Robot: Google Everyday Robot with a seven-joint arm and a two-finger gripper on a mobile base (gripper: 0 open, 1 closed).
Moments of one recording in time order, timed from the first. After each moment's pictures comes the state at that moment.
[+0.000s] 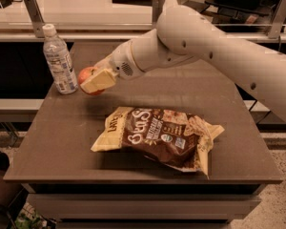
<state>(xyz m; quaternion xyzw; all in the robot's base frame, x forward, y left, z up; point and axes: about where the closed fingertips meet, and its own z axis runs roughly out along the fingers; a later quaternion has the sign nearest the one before) 0.592 0.120 0.898 -0.53 0.69 0.30 0.39</state>
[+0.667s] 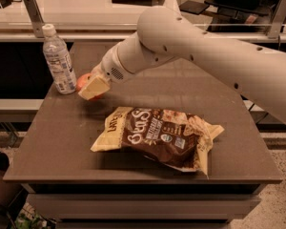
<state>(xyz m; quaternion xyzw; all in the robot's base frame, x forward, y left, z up) 0.597 0.133 0.878 -0.57 0.70 0.23 0.37</state>
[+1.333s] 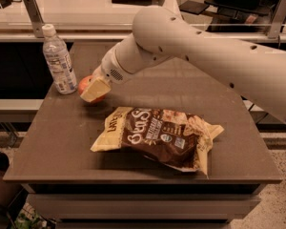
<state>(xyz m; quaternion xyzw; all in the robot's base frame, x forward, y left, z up) 0.598 0.134 0.869 -0.58 0.70 0.20 0.36</state>
